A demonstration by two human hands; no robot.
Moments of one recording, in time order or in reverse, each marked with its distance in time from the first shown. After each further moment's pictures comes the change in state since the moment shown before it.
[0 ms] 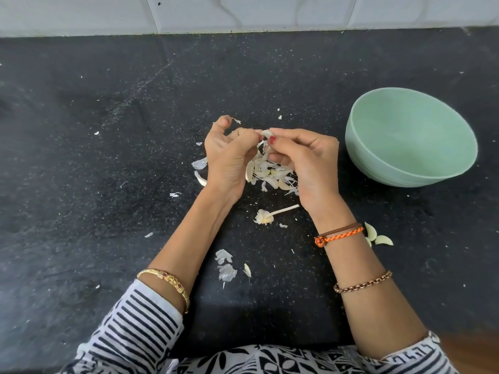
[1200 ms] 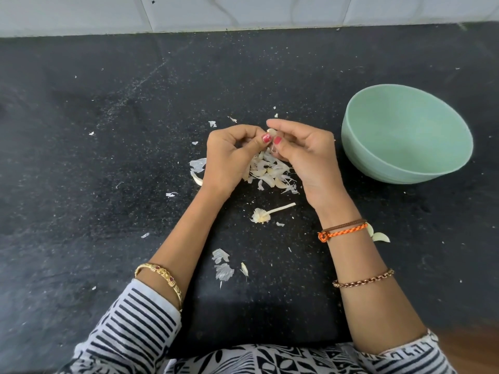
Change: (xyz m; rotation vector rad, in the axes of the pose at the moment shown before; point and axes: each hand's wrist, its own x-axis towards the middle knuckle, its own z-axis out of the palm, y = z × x) left_hand 0.002 -0.004 -0.012 0.663 -0.250 0.307; right_hand 0.006 -0.001 -0.011 -0.209 -0.087 -0.051
